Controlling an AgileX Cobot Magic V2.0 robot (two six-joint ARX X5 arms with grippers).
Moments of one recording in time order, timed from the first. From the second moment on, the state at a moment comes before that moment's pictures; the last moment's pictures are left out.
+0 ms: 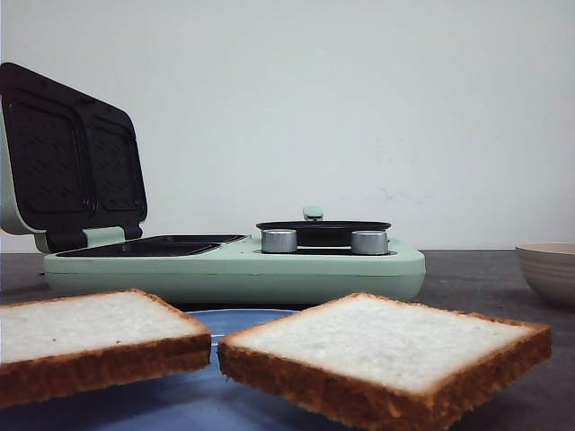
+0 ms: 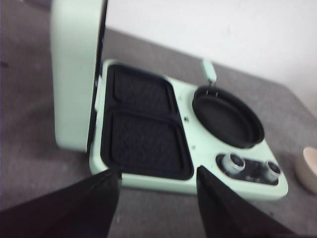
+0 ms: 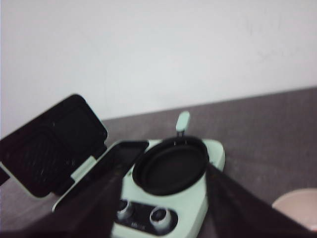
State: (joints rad) left arm -0.12 0.44 0.51 -0.38 0.25 -0.36; right arm -0.03 0.36 0.53 -0.24 -0.53 0.40
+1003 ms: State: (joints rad) left arm -0.12 0.94 0.69 -0.79 0.45 -0.35; right arm 0.05 0.36 0.53 -0.37 -0.55 0.40
